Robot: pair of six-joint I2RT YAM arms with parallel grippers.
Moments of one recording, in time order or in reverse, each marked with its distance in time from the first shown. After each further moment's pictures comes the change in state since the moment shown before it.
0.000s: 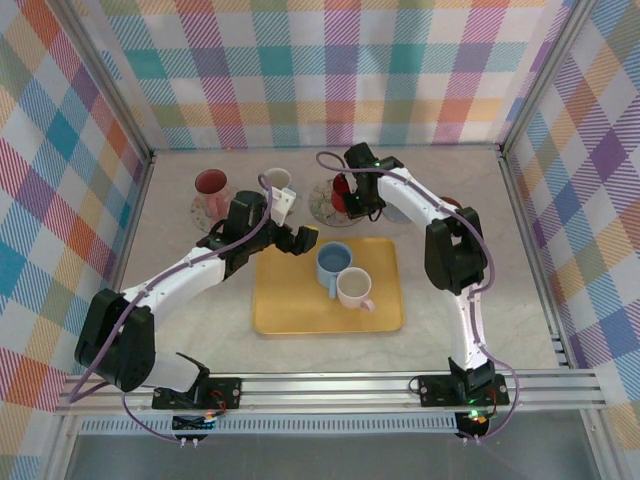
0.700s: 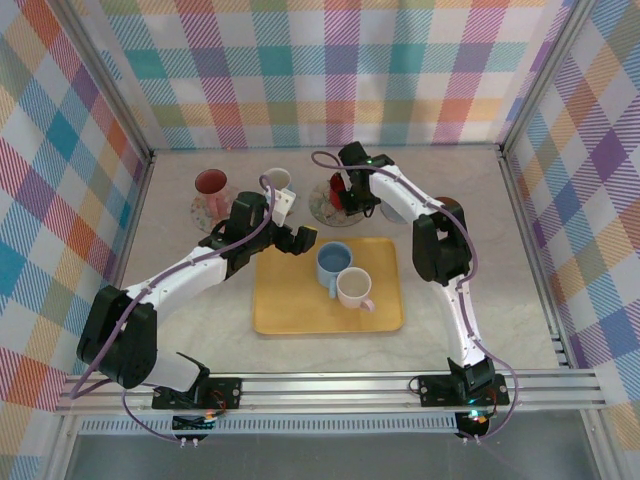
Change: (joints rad) left arm 0.000 0.015 -0.004 0.000 -0.050 0.001; right arm -0.004 0.147 0.158 -0.031 0.030 -0.022
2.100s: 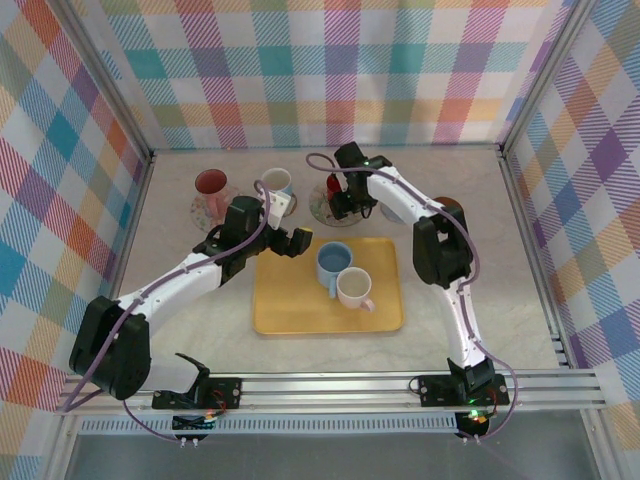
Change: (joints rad) left arm 0.000 -0.066 -0.045 -0.002 -0.047 0.007; right arm 0.027 -0.057 -0.042 0.025 0.004 -0.039
